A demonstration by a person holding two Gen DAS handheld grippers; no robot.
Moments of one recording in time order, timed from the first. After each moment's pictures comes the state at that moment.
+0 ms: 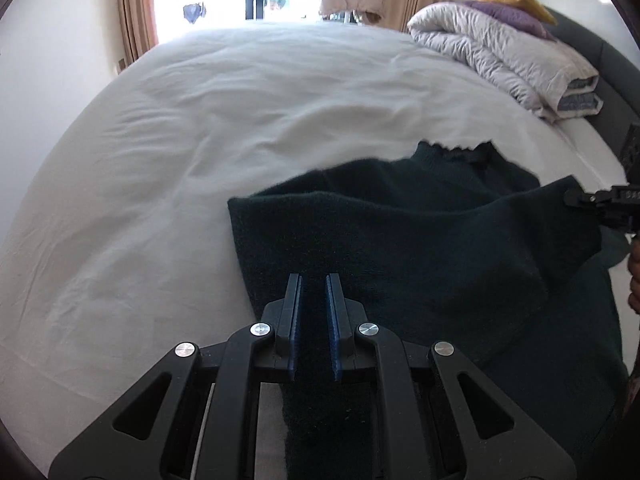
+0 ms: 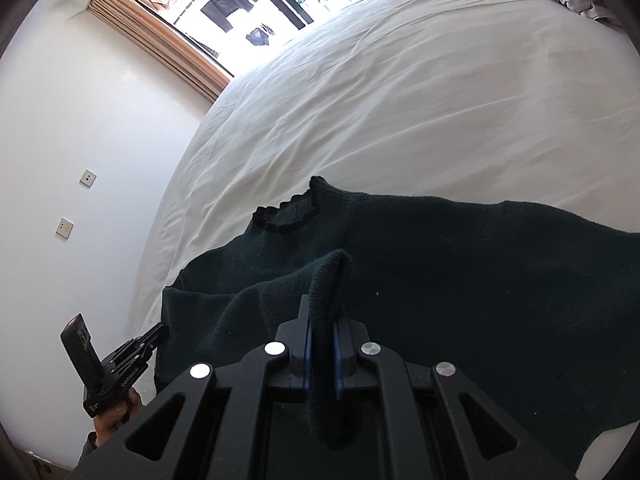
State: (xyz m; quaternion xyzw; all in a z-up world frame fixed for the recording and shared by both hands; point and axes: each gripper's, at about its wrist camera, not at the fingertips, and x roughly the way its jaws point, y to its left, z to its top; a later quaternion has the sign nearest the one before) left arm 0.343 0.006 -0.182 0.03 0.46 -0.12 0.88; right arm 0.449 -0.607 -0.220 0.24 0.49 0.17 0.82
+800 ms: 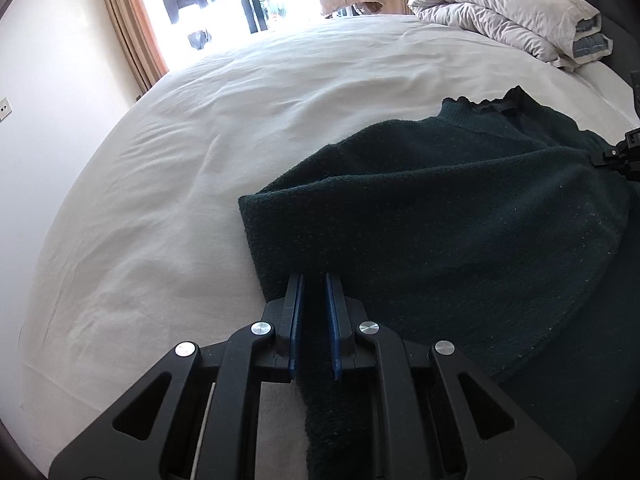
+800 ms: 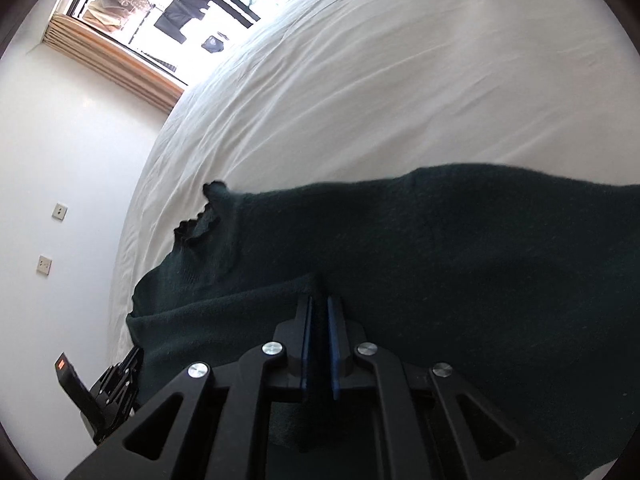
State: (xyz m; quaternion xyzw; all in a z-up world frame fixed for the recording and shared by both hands) left arm 0.341 -0.013 -0.213 0.13 0.42 -0.07 0.90; right arm 0.463 -0.652 -0.272 0.28 0.50 0.09 0.81
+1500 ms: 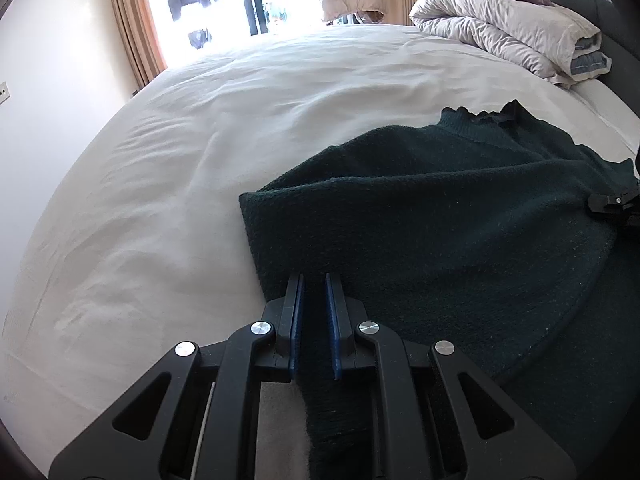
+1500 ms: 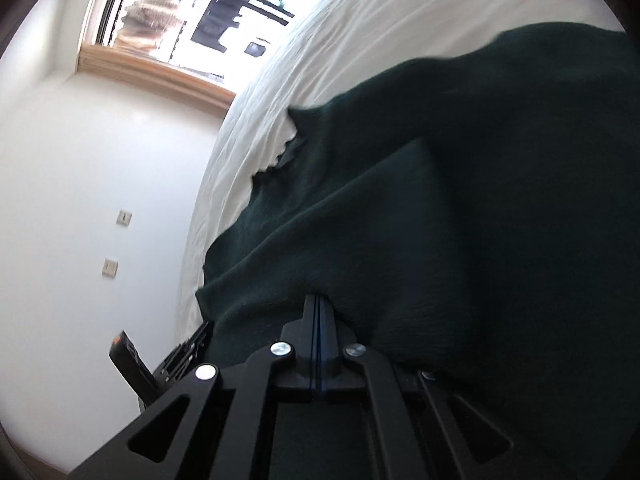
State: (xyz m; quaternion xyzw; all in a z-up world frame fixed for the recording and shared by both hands) left arm 0.342 -0.004 -0.214 0.10 0.41 -0.08 0.90; right arm 0.421 -0.609 -0.300 0.38 0.46 0.19 0.77
